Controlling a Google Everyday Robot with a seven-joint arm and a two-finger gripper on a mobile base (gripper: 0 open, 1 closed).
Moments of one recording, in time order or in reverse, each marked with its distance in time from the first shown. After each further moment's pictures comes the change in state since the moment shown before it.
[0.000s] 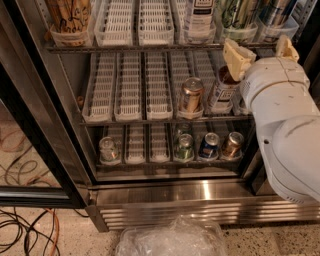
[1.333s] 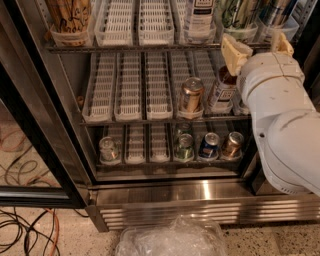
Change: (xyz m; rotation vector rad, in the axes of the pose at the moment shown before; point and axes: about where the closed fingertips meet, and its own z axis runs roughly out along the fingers) arm -0.003 0.006 0.012 -0.014 -0.022 -0.008
